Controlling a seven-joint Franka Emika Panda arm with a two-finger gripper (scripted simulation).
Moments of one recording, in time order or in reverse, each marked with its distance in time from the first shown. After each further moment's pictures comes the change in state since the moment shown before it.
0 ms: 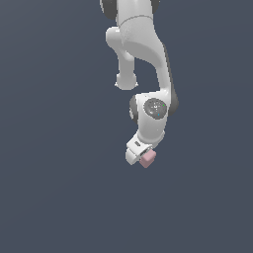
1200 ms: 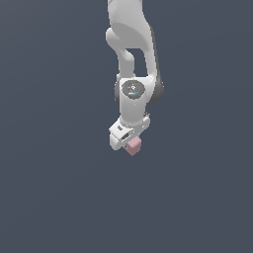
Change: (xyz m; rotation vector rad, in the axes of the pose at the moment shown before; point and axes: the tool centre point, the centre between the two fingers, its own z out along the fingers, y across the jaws) arm -0.077 0.019 -0.033 0.001 -0.001 0.000
